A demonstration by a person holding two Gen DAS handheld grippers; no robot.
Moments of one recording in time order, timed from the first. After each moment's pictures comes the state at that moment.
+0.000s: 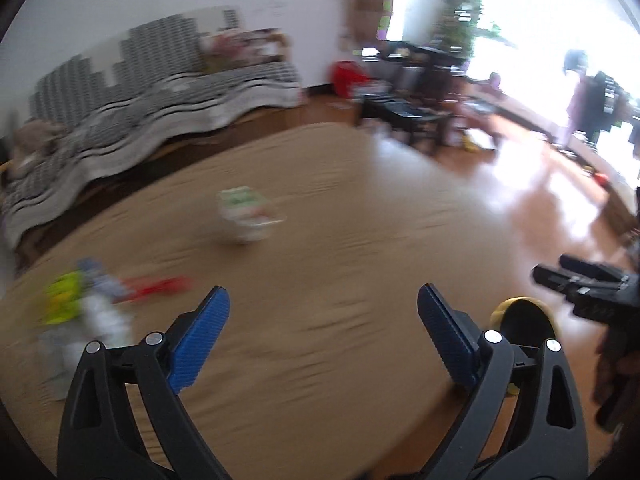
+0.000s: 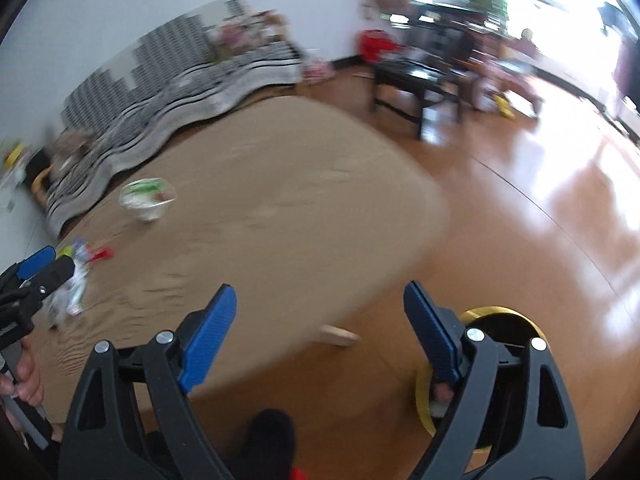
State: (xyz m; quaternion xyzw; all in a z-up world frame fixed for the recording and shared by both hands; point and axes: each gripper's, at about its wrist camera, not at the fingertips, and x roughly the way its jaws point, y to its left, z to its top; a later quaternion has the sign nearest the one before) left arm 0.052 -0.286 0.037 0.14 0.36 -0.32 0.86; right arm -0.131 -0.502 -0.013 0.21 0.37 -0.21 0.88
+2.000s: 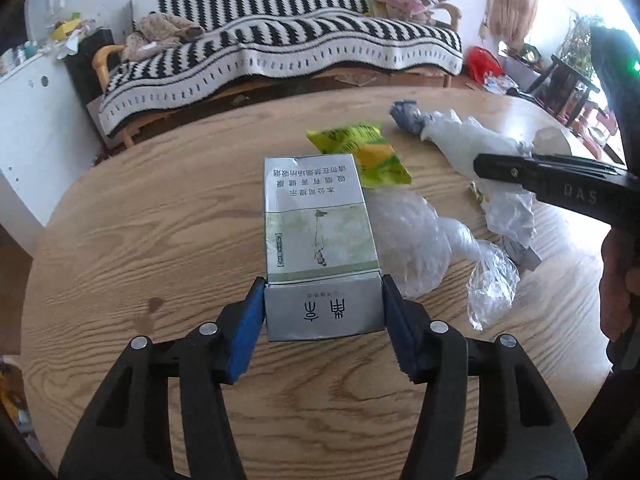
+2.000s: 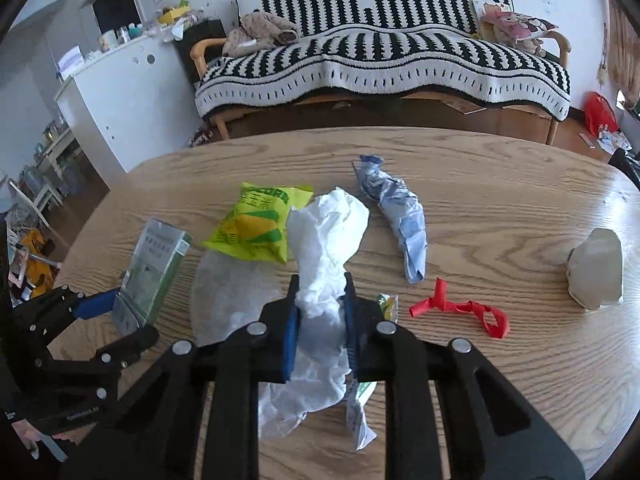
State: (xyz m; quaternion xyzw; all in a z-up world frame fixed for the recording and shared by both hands) left arm 0.172 0.008 -0.023 0.09 0.44 -0.15 0.88; right arm 0.199 -0.166 -0.031 0.06 0.41 0.10 0.91
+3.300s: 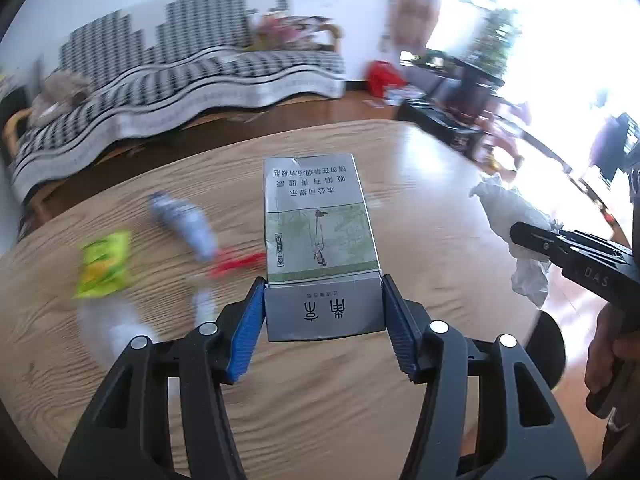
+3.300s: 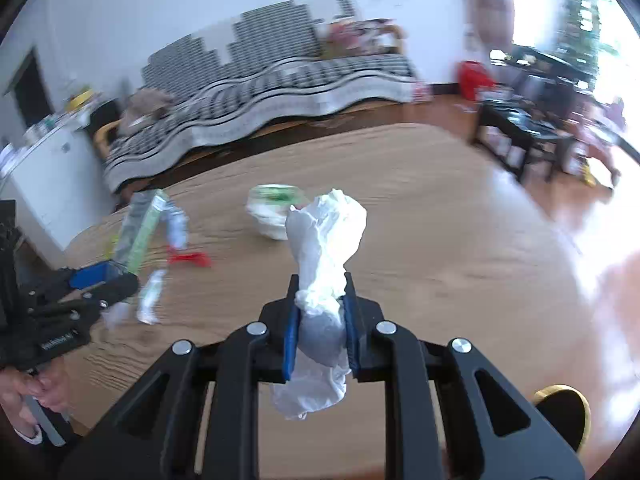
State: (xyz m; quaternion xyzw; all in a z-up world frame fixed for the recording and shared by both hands) left arm 0.103 -0.227 0.036 0.09 0.39 -0.32 0.86; right arm -0.023 -0.428 0.025 0.14 0.35 -0.11 0.92
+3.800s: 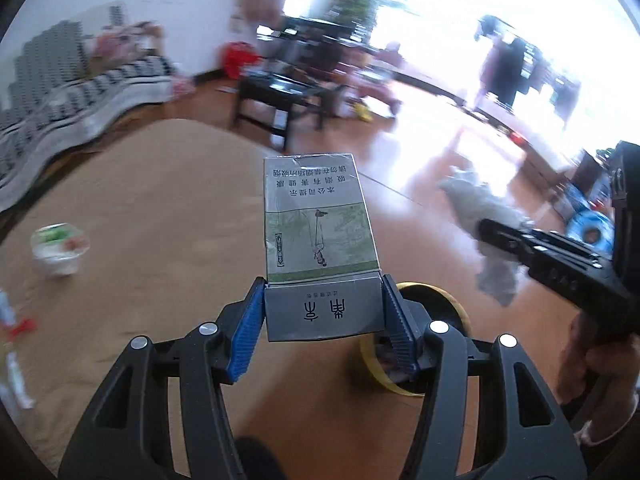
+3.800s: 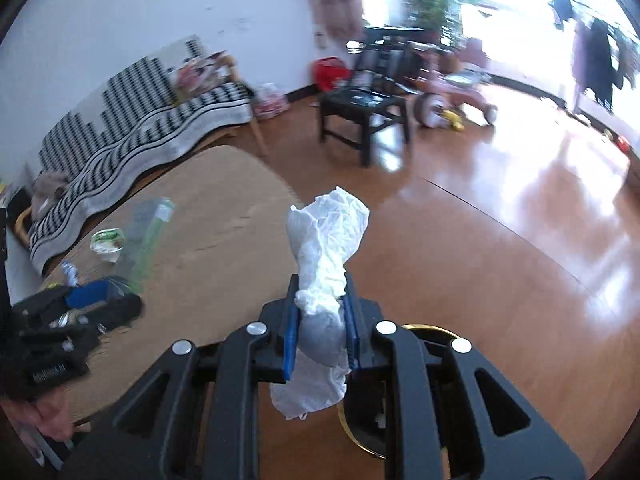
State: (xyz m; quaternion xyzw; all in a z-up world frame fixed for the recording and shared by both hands) left arm -0.066 -0.479 0.032 0.16 0.39 -0.51 0.75; right arm -0.264 -0.609 0.014 0.23 0.32 -0.30 0.87
